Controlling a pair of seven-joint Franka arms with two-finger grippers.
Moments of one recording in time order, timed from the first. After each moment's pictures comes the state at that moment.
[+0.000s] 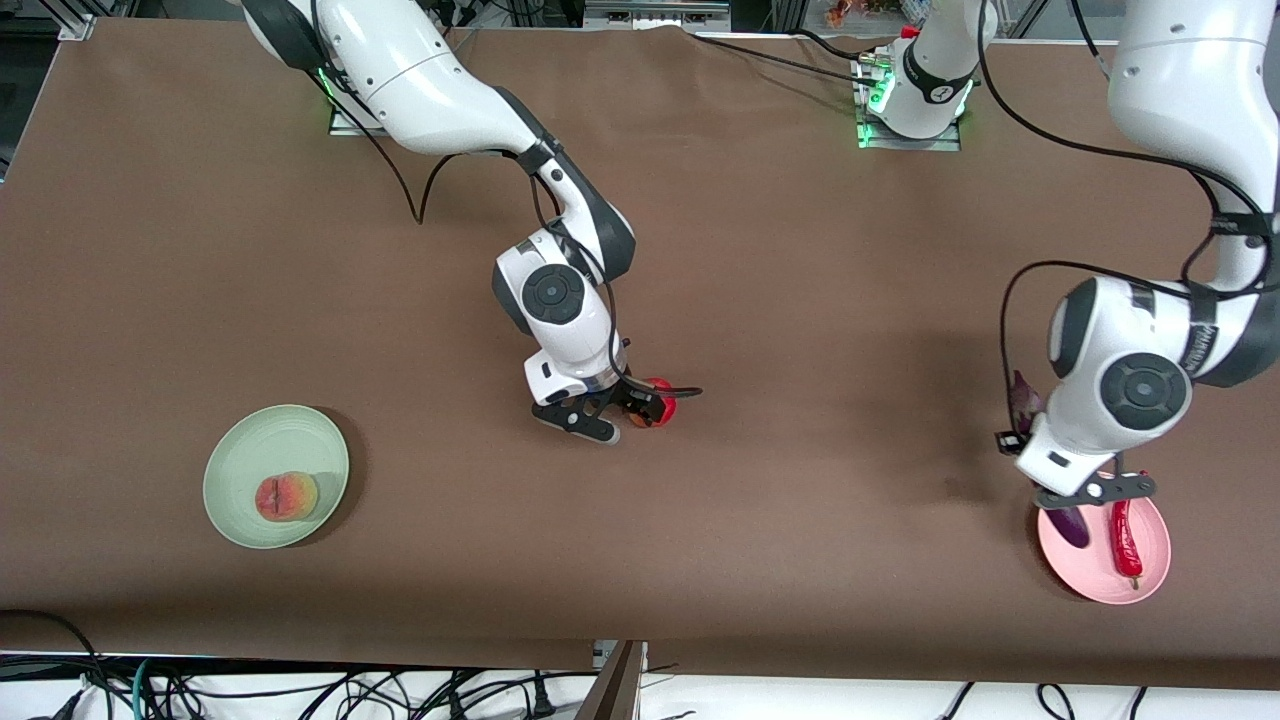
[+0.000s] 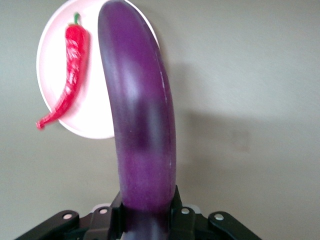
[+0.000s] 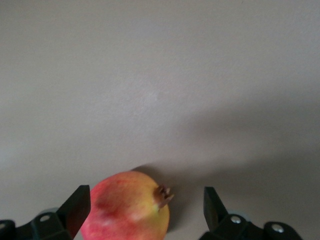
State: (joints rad) left arm 0.10 0.65 -0.10 -1.52 0.39 2.12 -0.30; right arm 0.67 0.91 -0.01 -1.26 0.08 2.41 0.99
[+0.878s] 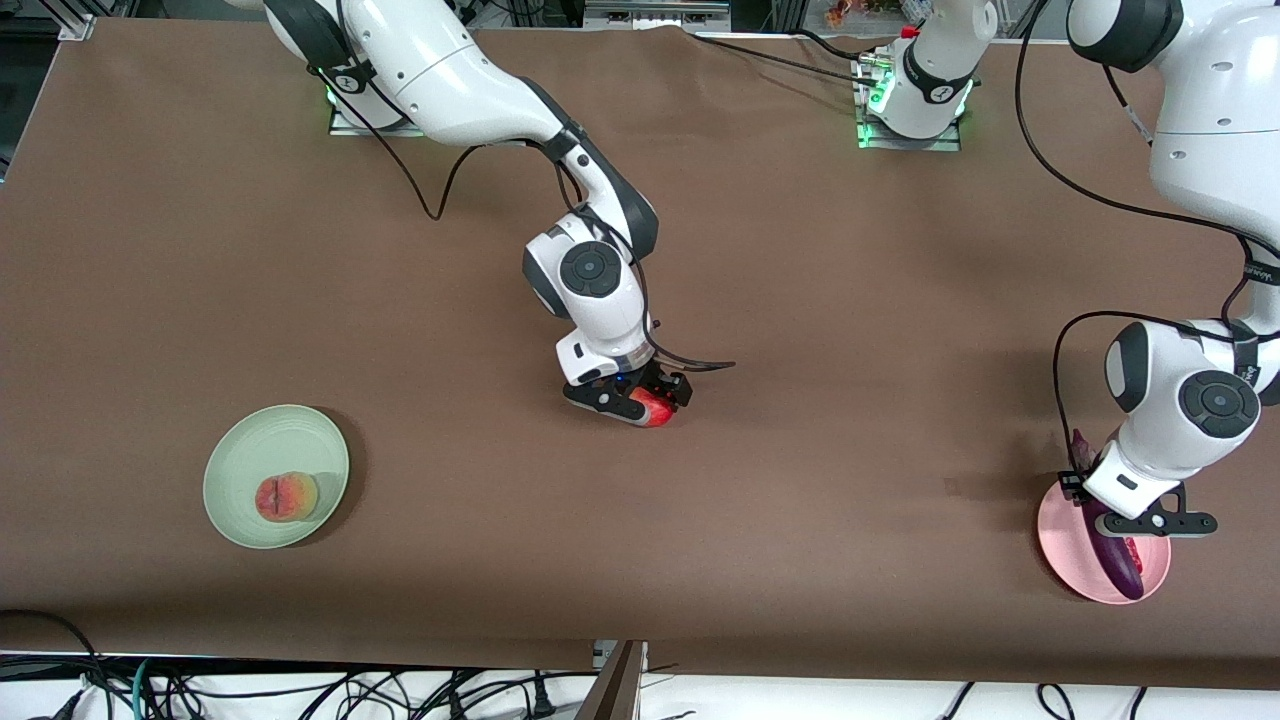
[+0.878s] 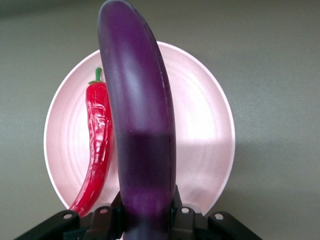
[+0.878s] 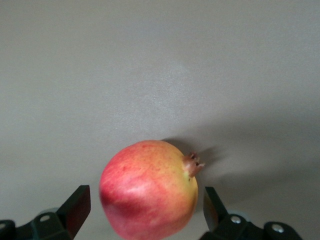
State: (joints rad) left arm 0.27 0.81 -0.10 -1.47 0.39 2.46 -0.07; right arm 0.74 0.94 -0.02 -1.26 0.04 2.46 1.06
